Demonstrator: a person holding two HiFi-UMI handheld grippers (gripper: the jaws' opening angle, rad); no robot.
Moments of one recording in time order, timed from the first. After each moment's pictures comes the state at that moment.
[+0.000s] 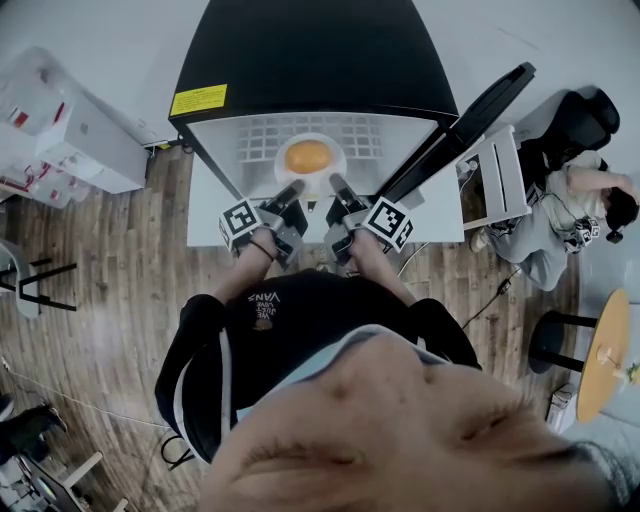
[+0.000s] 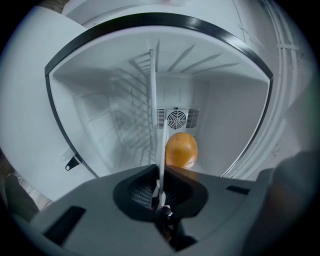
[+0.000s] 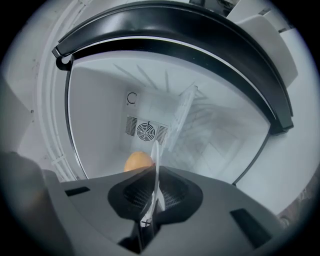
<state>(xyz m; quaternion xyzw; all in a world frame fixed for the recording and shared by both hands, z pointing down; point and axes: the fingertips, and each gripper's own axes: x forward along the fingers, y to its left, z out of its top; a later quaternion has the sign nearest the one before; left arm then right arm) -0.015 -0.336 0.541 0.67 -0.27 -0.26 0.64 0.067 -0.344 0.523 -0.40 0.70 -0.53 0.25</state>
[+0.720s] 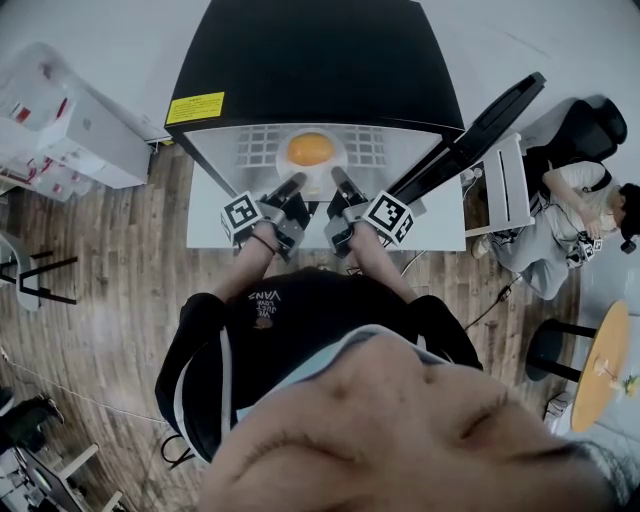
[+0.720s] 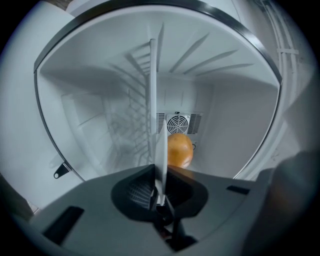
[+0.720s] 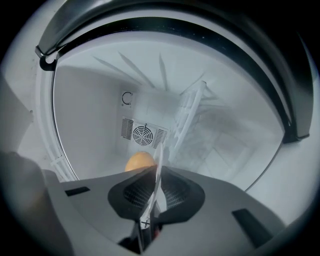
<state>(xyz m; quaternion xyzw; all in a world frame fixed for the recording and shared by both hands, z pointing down) -0.014 -0.366 0.542 0.66 -0.28 -0.28 0.64 0.069 -0.379 0.524 -0.39 0.71 -0.53 0.25</state>
